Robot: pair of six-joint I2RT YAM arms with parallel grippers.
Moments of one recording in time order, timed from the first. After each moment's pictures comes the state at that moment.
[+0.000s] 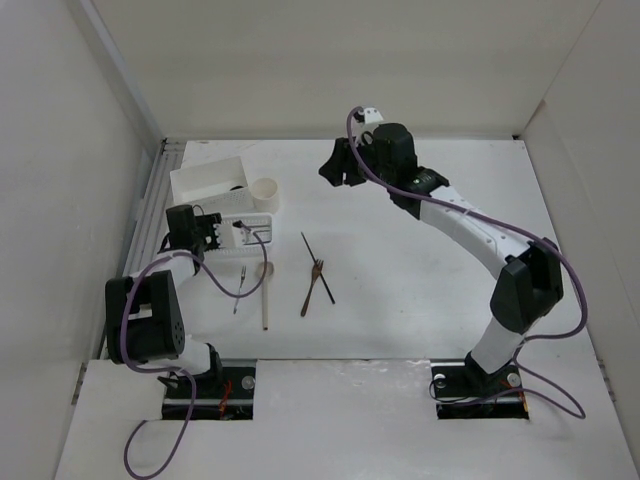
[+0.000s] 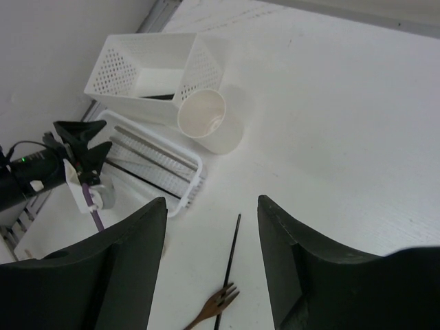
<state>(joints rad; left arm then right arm) 0.15 1.46 0.63 0.13 0.17 1.54 0.58 1.70 1.53 -0.10 -0.18 0.35</state>
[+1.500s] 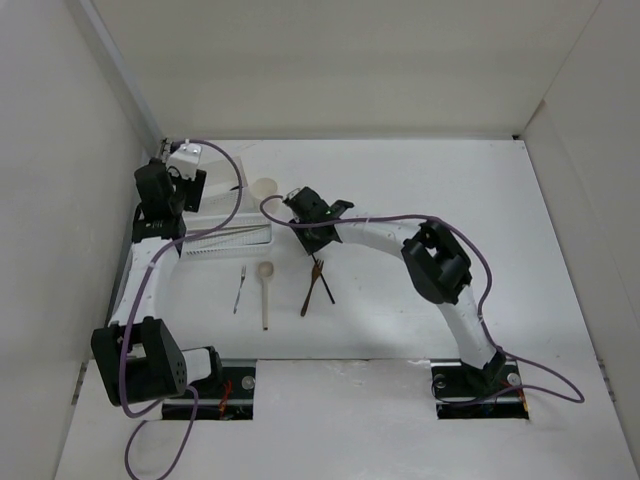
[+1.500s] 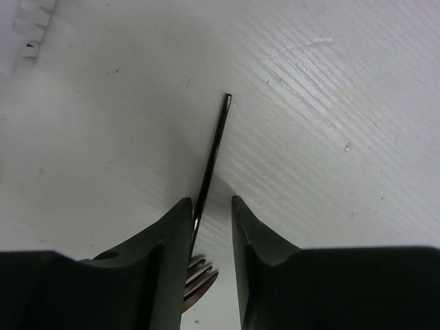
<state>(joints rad) 0.15 1.24 0.97 -0.09 0.01 0.44 0.84 2.23 1.76 -0.54 0.13 0.16</state>
